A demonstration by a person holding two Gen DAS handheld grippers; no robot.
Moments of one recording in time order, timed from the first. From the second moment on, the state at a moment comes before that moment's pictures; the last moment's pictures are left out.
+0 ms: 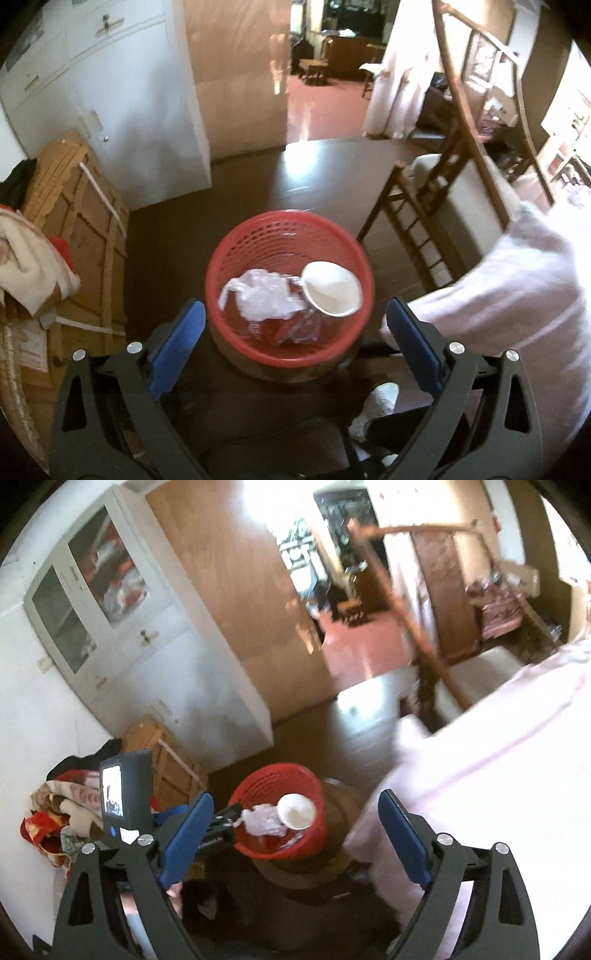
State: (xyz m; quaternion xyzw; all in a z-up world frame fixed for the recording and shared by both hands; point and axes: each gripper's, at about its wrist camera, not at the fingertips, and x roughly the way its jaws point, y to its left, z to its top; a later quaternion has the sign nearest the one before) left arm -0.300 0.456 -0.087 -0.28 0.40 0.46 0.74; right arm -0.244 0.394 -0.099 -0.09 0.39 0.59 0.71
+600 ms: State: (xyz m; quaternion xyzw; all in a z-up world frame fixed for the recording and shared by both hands) left arm -0.154 0.280 0.021 -0.17 0.33 0.25 0.89; right arm -0.122 0.125 -0.046 -0.05 0.31 0.39 0.87
